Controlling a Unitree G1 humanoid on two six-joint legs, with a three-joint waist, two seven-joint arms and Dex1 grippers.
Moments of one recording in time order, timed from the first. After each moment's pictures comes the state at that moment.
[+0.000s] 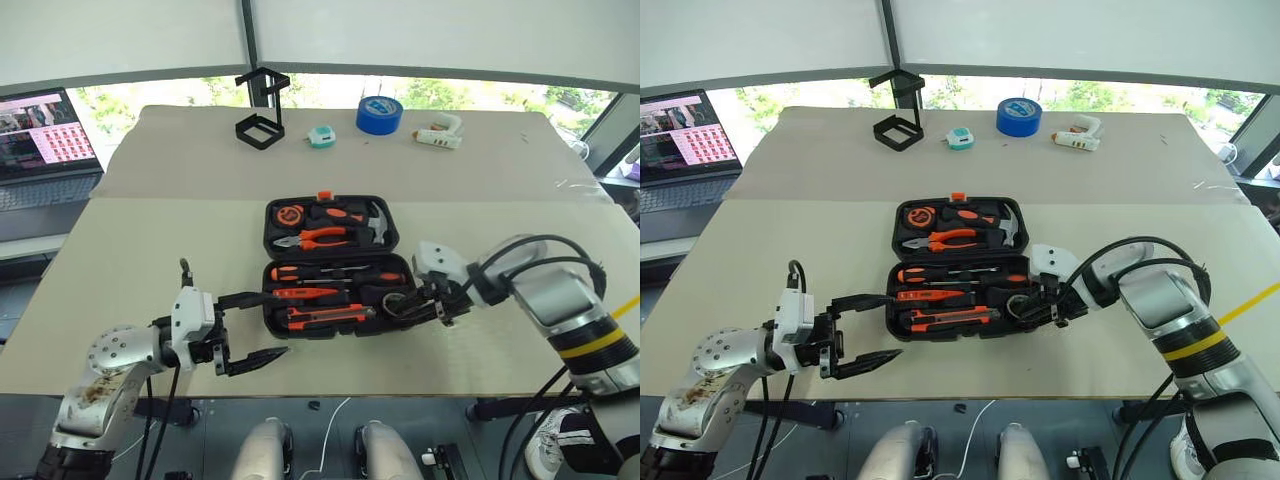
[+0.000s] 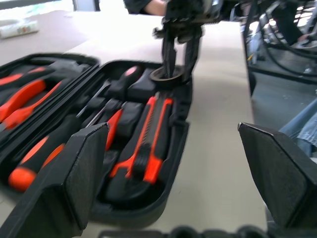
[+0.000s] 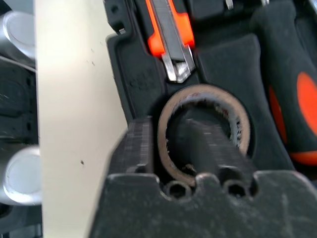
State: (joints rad) left arm 0.04 0.68 0.11 -0.33 -0.53 0.16 -1.12; right arm -0.64 -0.85 0.34 -0.01 0.20 0.59 1.45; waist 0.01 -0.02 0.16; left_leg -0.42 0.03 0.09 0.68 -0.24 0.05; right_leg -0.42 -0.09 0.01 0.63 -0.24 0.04
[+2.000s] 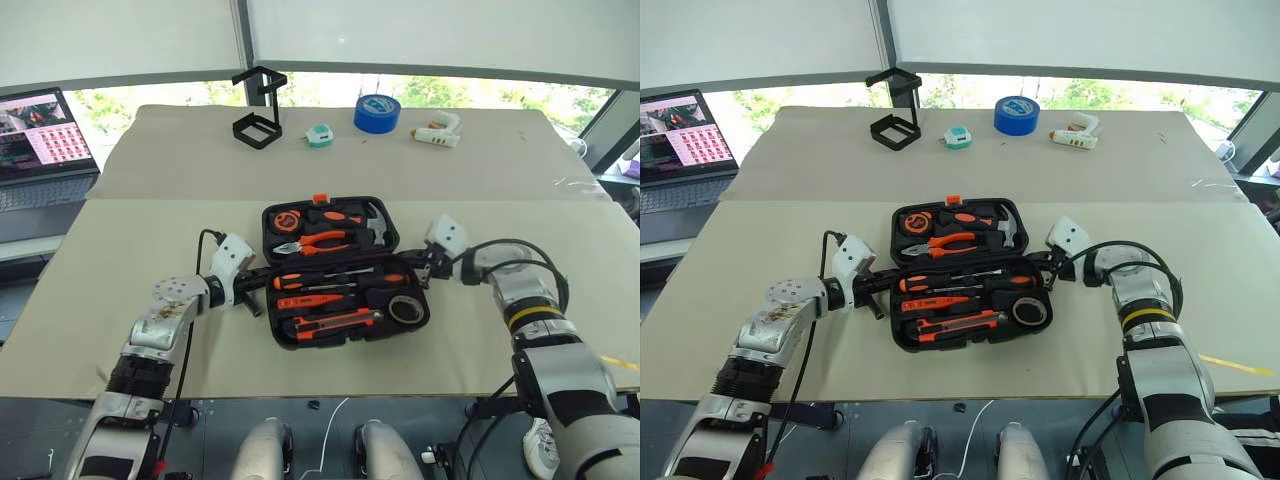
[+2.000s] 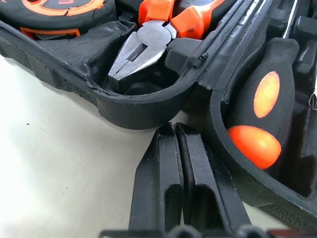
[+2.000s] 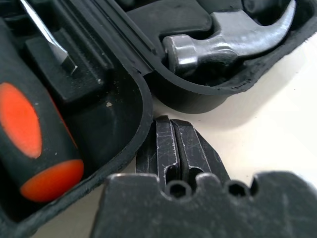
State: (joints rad) left arm -0.45 0.51 -0.09 0.20 -0.21 0.37 -0.85; right arm -0.88 -0.54 0.09 1.09 -0.02 -0.34 1.17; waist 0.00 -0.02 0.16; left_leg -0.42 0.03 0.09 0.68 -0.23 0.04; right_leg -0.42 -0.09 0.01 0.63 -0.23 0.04
